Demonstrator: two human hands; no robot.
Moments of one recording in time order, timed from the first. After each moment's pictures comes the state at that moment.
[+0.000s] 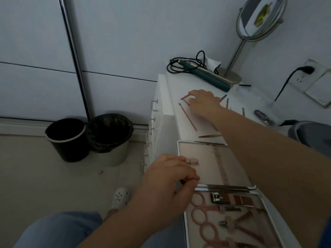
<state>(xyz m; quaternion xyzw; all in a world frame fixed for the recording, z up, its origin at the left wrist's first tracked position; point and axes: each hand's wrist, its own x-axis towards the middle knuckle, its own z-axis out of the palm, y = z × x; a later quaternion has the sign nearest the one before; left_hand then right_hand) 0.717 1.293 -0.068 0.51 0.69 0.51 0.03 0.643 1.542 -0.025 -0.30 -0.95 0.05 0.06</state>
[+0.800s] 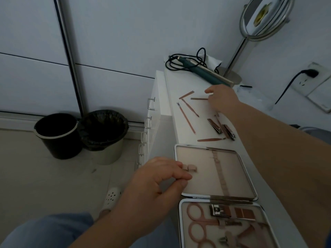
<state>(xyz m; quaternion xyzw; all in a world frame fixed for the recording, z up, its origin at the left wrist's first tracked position) 0.703 1.296 -0.077 0.45 0.64 0.62 0.05 0.653 1.594 -0.008 -0.33 -0.93 0.08 0.11</state>
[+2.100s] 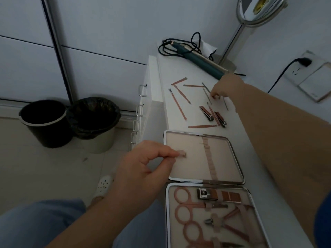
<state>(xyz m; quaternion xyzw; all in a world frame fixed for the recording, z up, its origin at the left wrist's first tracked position) 0.712 1.307 -0.080 0.36 0.65 0.66 0.06 0.671 1.598 0.016 -0.44 -0.89 -0.02 -0.08</state>
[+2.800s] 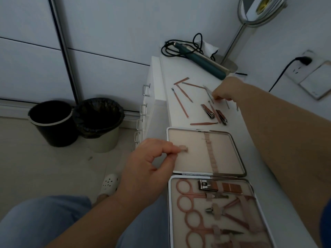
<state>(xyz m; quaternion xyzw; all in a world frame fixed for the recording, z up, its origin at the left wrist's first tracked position) 0.719 1.305 -0.084 0.38 0.64 0.67 0.01 0.683 1.590 0.015 -0.44 -0.90 0.03 -0.04</state>
